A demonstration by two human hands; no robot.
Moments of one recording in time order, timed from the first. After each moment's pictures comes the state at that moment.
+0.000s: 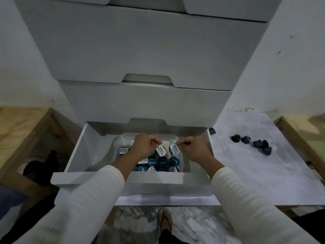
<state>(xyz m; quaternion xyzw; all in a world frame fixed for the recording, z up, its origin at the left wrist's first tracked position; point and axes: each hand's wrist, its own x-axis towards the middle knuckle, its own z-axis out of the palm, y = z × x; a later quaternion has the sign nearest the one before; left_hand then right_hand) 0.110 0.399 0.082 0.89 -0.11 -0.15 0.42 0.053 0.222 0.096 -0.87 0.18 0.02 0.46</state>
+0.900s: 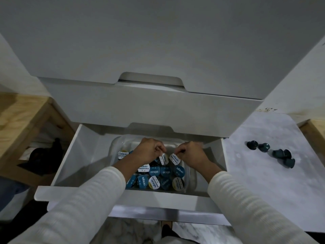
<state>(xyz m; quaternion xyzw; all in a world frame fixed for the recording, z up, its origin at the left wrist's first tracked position) 0.158 0.391 0.040 0.90 -0.17 -0.22 0.33 0.113 0.220 0.054 -0.95 0.05 0.12 0.30</state>
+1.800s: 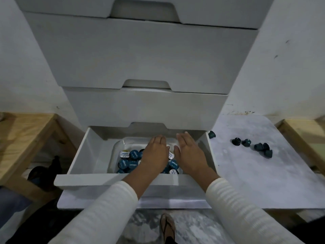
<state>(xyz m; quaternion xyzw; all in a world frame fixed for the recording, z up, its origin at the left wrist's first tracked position) 0.075 0.364 0.087 0.96 -0.22 0.01 0.15 0.036 0.246 0.096 -0.98 0.01 -0.06 0.17</state>
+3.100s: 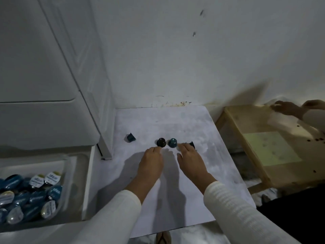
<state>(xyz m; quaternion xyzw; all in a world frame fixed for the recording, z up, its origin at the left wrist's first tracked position) 0.062 0.021 0.016 0.95 -0.22 -0.09 0.21 0.012 -0.113 0.021 -0.97 0.12 -0.04 0.19</state>
